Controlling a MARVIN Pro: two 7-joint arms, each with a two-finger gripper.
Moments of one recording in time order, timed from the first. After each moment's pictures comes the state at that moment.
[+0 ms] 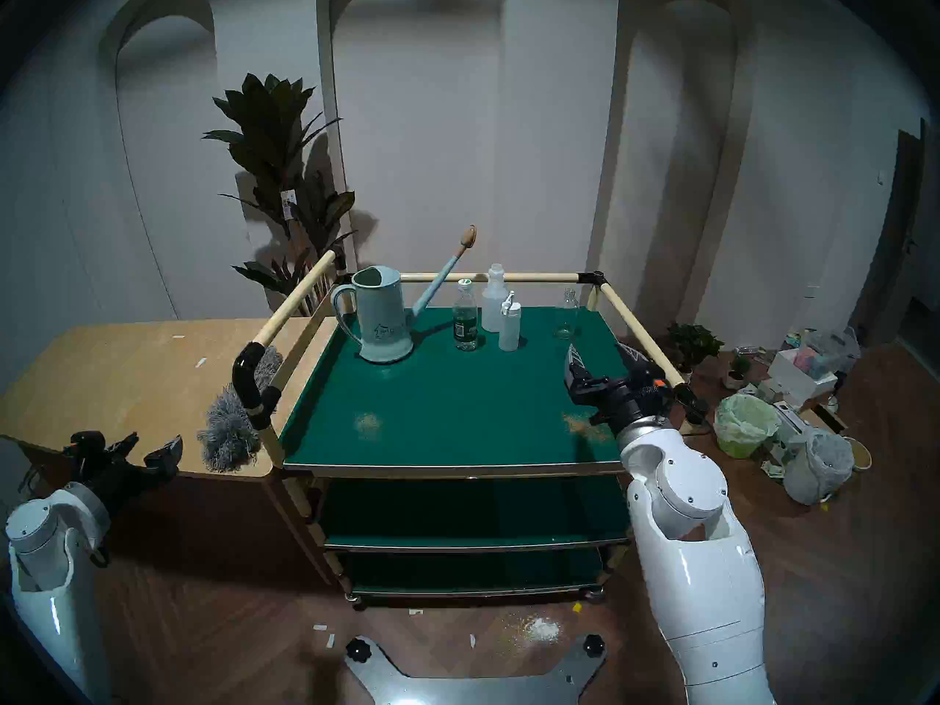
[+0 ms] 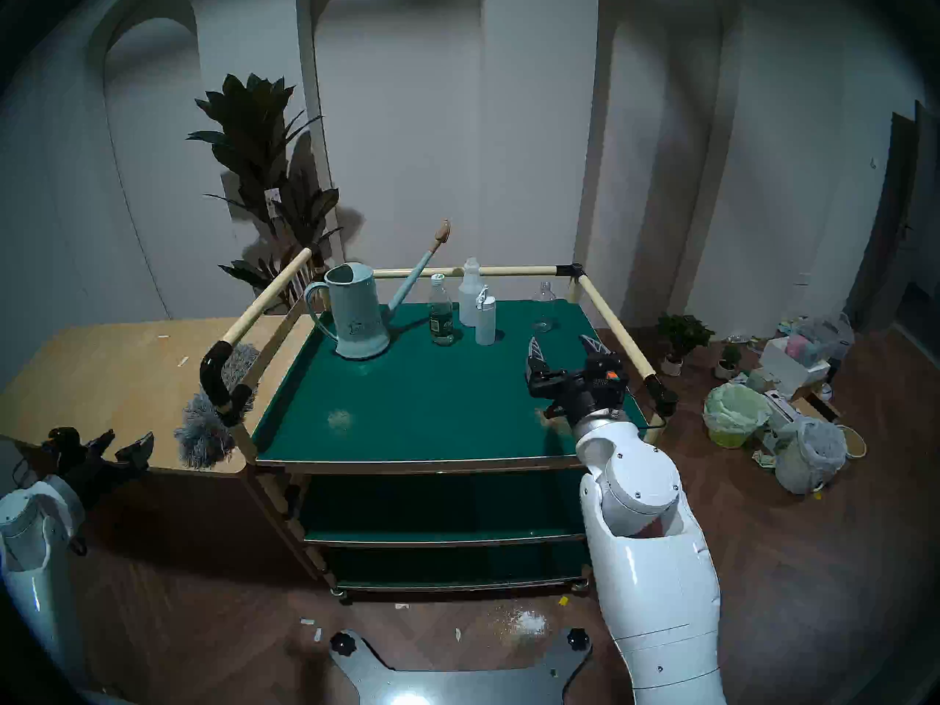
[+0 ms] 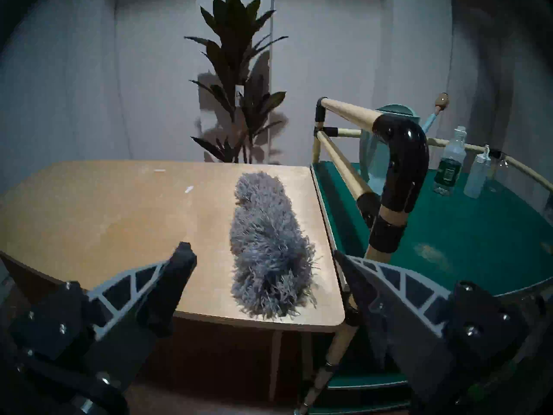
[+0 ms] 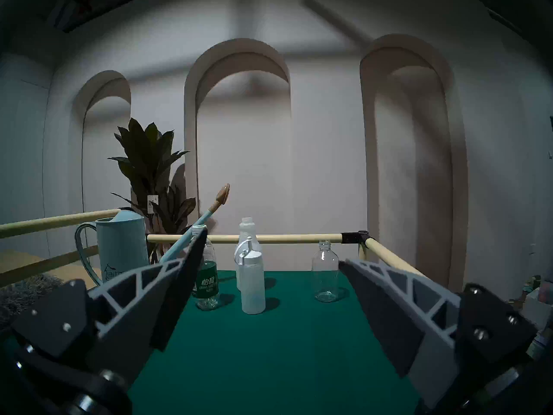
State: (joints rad) left arm 2.02 -1.19 -2.32 -1.85 -0.47 0.46 -0.52; right arm -1.66 -1.50 1.58 -1.85 0.13 0.05 0.12
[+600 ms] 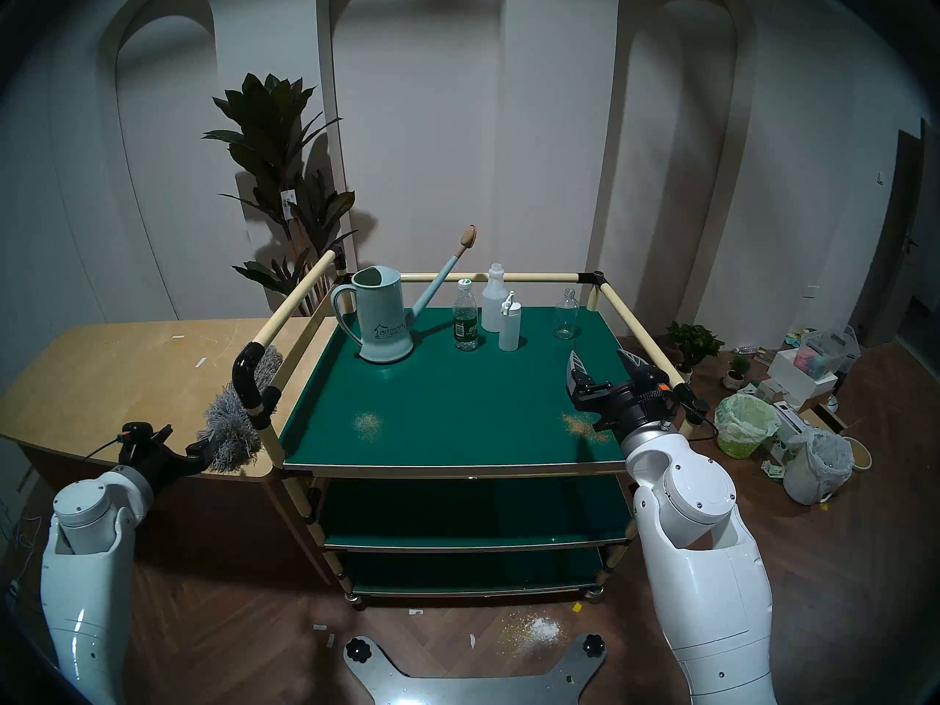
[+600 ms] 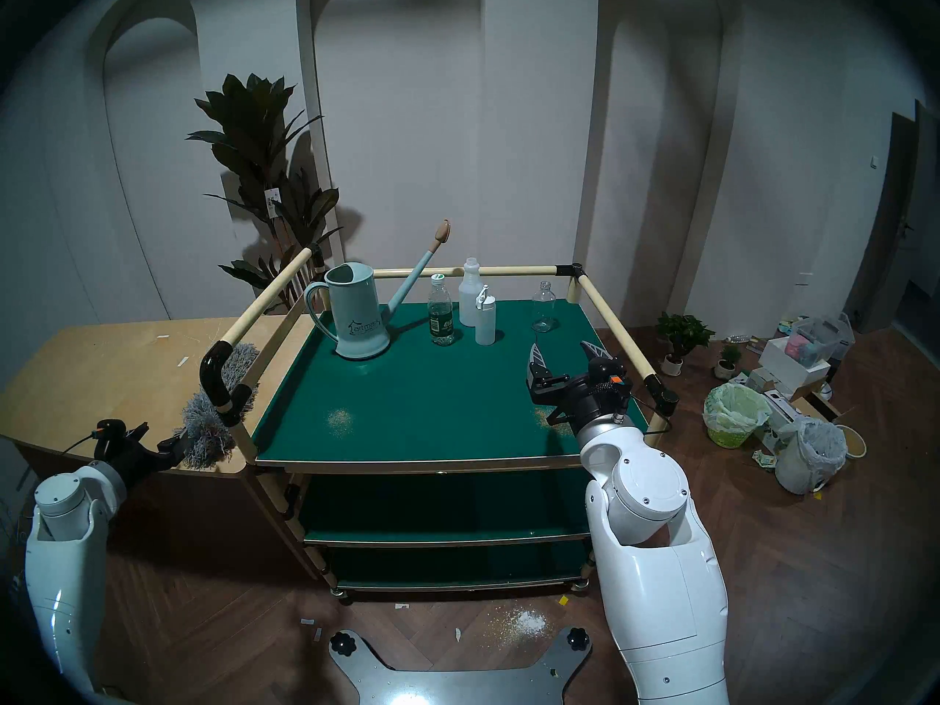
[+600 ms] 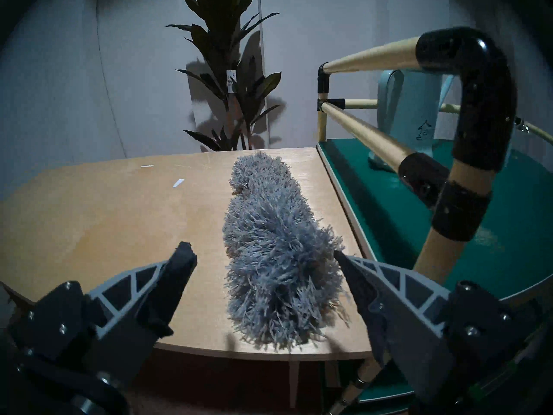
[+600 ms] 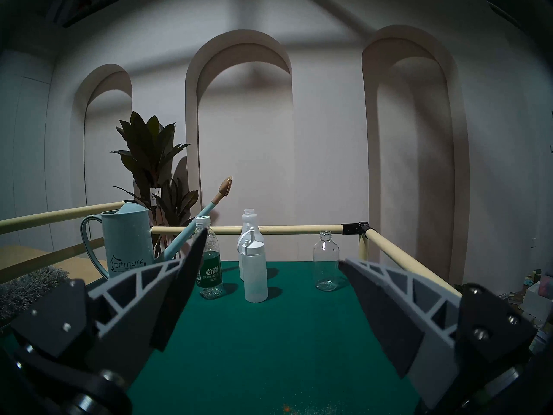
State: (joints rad) left arm 1.83 -1.07 -2.04 -1.58 -0.36 0.26 -0.30; right arm -1.71 -1.50 1.59 -1.90 0.14 0.09 0.12
